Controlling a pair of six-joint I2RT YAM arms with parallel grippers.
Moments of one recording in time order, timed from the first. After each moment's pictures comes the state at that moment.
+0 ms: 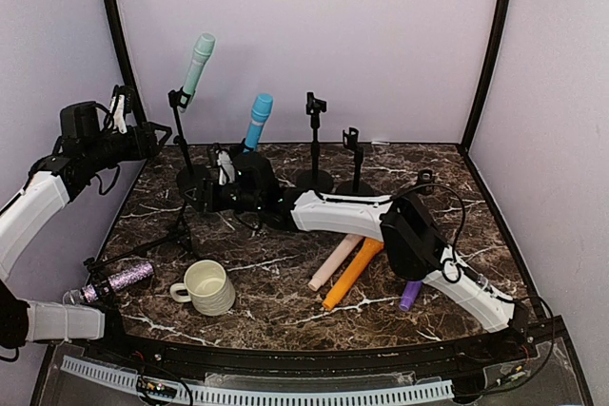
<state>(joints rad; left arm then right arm) -0.03 1.08 0.98 -0.20 0.35 -0.15 1.05 2.68 2.34 0.20 -0.27 0.61</state>
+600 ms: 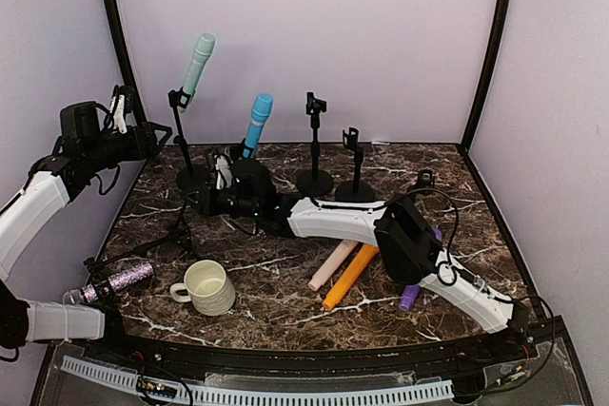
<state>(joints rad) -0.03 1.08 0.98 -0.20 0.36 -0.15 1.06 2.73 2.39 0.25 -0.25 0.65</state>
